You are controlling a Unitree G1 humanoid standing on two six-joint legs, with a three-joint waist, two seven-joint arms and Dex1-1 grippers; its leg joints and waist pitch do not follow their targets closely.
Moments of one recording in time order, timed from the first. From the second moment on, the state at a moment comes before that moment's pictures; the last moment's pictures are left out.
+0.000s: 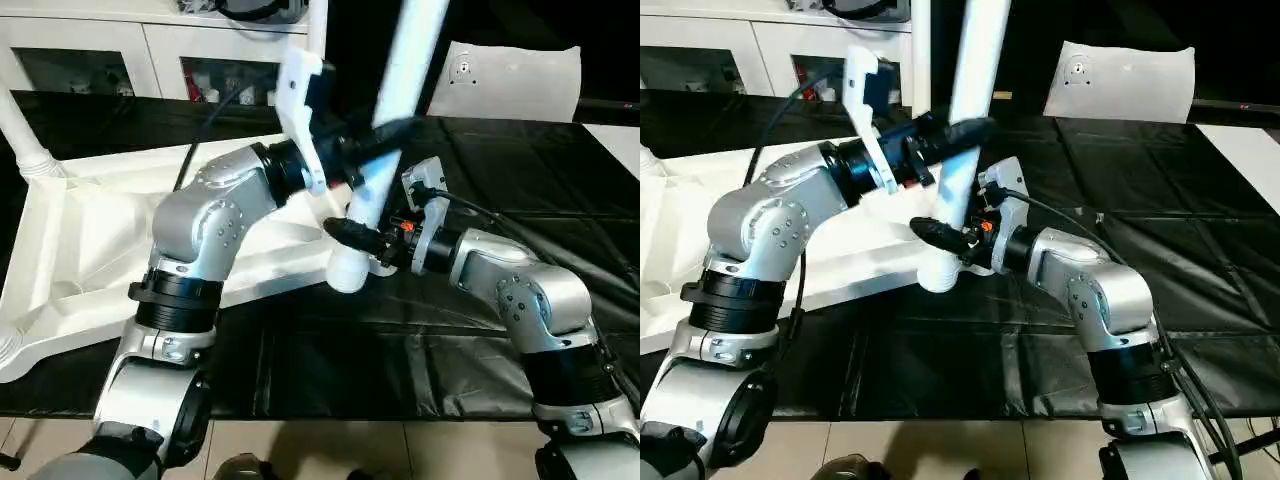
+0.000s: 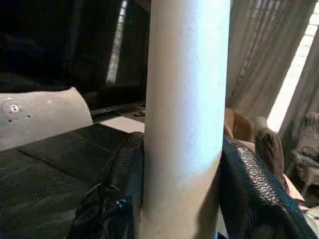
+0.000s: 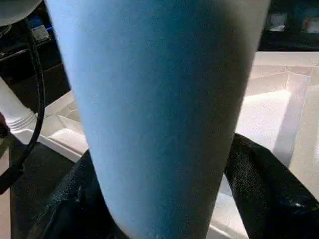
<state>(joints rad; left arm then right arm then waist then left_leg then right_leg) -0.83 0.14 -0.03 0.13 -0.51 0.62 -0.72 -0.54 -0.29 0.09 0.05 0.50 0.71 0.69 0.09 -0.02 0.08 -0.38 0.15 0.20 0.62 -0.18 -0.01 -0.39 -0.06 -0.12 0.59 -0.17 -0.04</state>
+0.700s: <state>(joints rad) -0.84 0.16 -0.06 0.13 -0.48 0.57 -0.78 -0.54 -0.29 0.09 0.05 0.52 0.79 0.71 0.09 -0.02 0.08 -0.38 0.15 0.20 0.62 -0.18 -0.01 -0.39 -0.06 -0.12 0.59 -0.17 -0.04</state>
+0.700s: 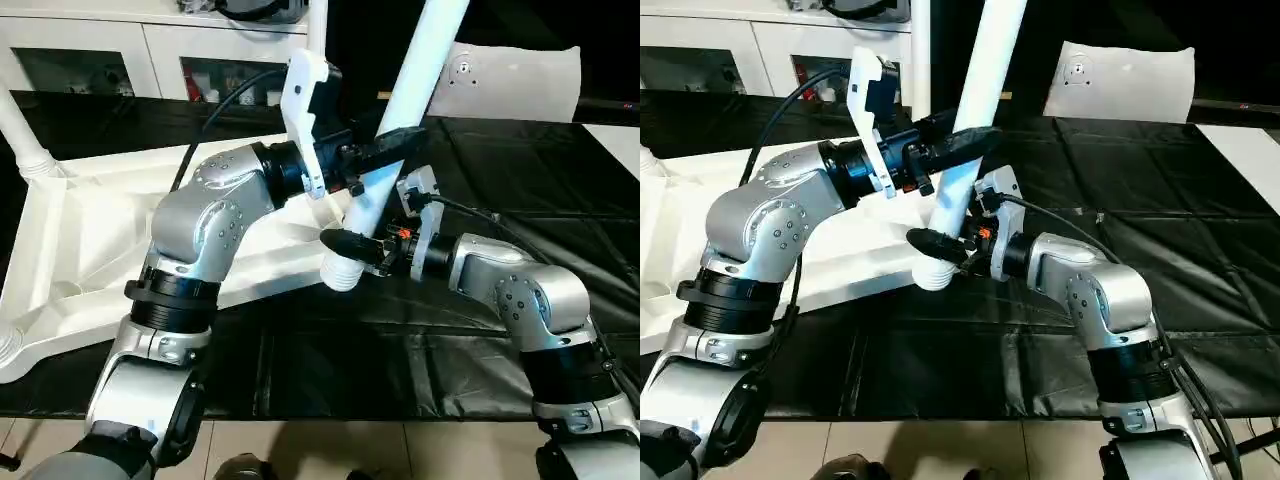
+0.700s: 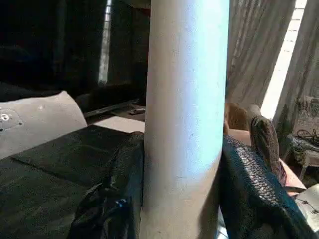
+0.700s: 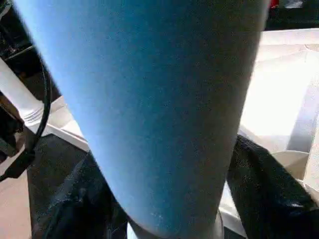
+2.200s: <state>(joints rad) -0.82 0.11 0.14 0.17 -0.59 0.49 -0.56 -0.46 -0.20 -0.02 0.05 0.43 0.53 0.53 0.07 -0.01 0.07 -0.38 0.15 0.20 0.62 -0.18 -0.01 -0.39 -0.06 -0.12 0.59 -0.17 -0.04</state>
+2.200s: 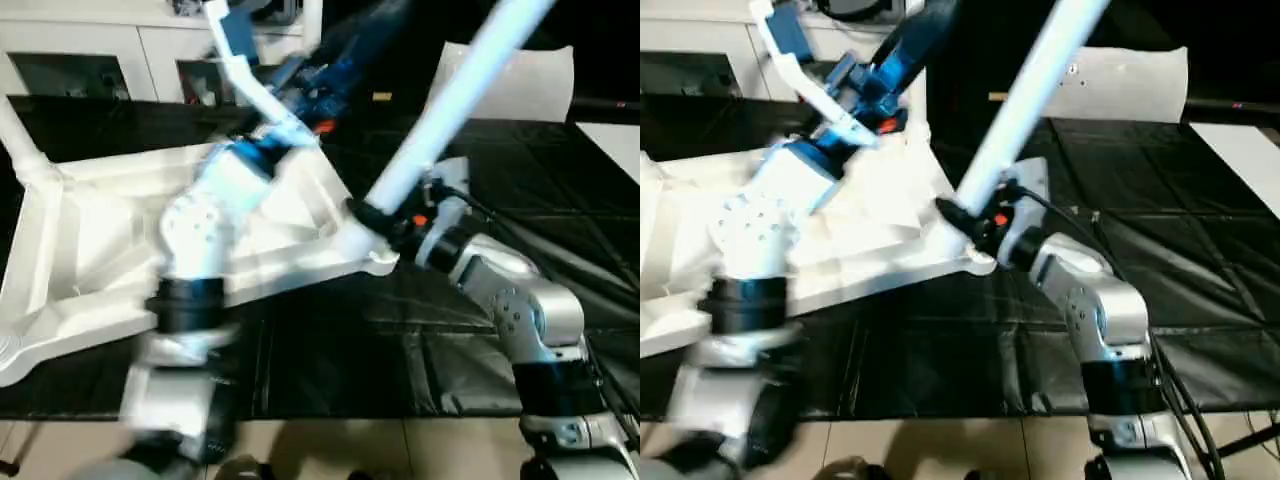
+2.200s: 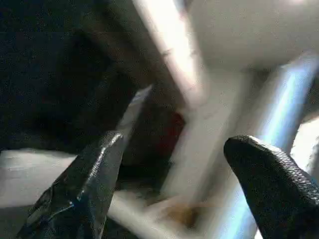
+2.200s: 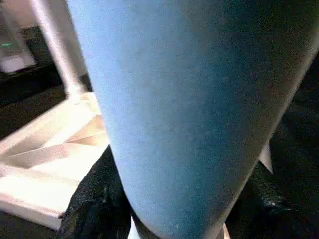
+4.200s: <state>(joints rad) -0.84 0.24 -0.33 0.92 0.02 0.17 -0.94 -0.36 -0.29 -0.03 0.05 0.34 0.48 0.49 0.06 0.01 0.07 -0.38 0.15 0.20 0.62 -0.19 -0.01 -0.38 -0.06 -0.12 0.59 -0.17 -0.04</state>
